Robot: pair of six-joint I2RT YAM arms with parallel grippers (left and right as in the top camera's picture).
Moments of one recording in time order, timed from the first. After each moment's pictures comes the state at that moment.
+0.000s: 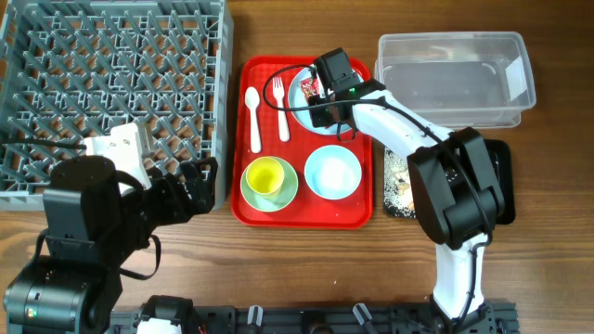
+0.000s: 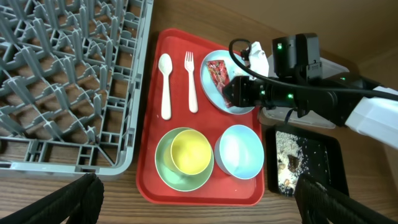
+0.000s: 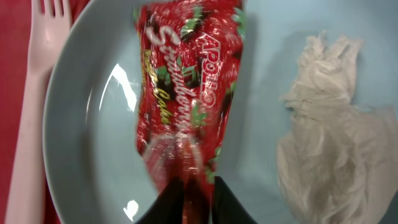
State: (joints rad) left arm -0.14 0.83 1.26 -1.12 0.19 -0.42; right arm 0.45 2.14 1.49 -0.46 0.02 0.18
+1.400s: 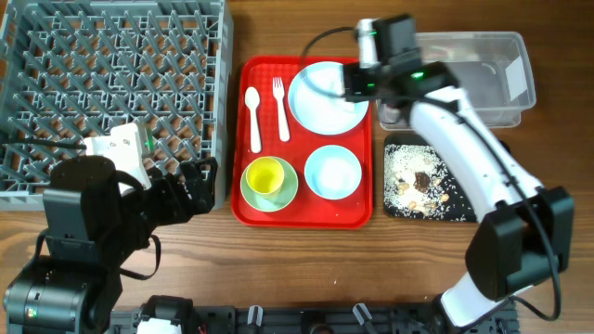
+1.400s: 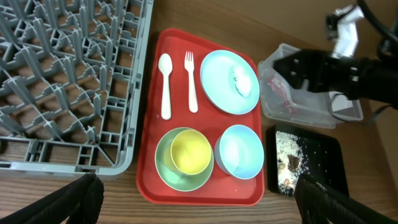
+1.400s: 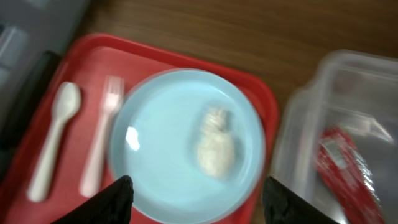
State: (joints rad) left arm -0.14 0.83 1.26 -1.12 0.19 -0.42; right arm 0.37 1.80 1.48 -0.56 0.00 0.07
